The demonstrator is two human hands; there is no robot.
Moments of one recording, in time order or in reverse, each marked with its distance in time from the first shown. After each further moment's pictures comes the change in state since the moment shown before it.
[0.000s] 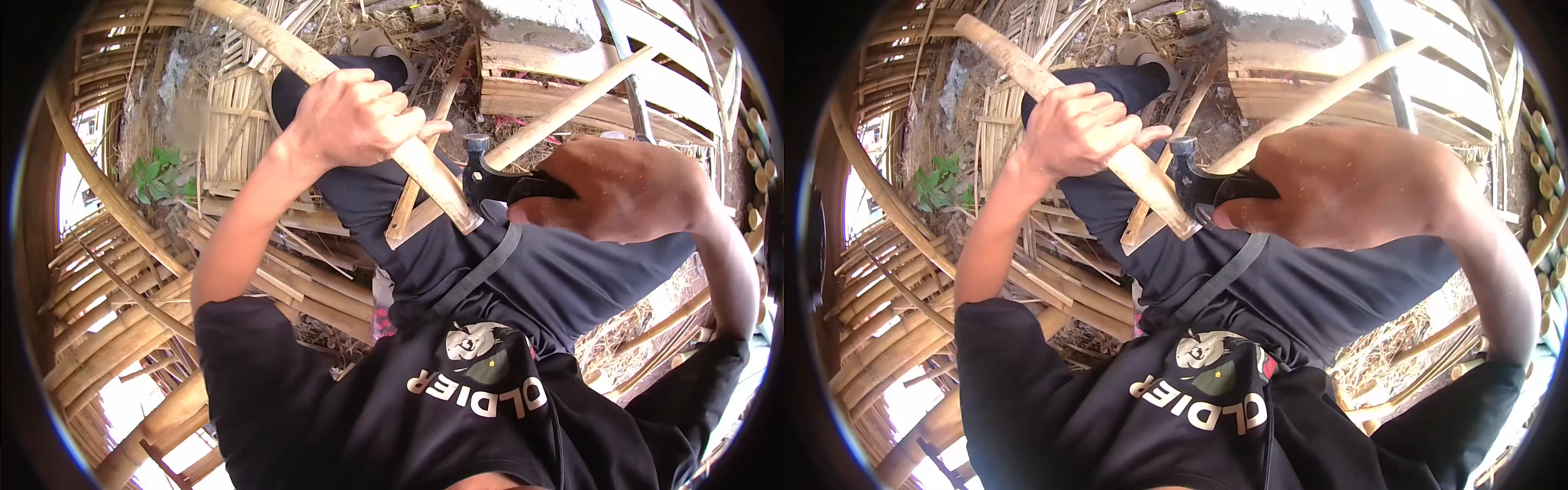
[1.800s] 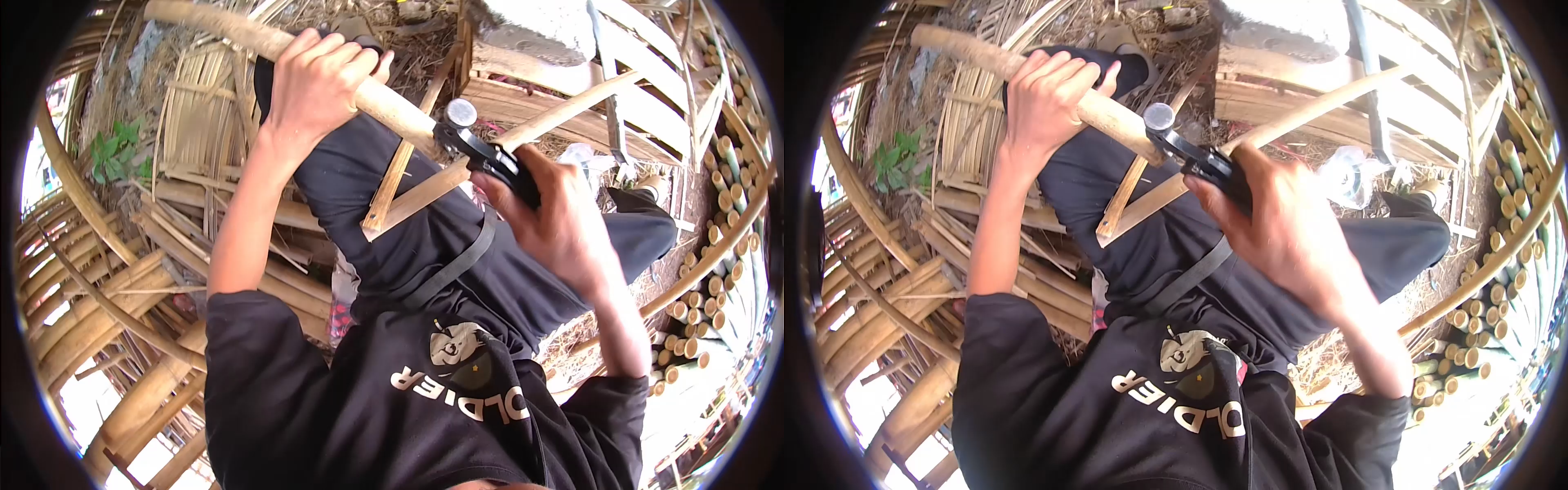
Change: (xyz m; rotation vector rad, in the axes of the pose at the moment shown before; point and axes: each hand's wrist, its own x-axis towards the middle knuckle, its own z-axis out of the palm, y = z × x) left_hand -0.024 0.001 0.028 0.176 0.248 -0.471; right_hand 0.019 -0.026 0.072 0.342 0.653 0.110
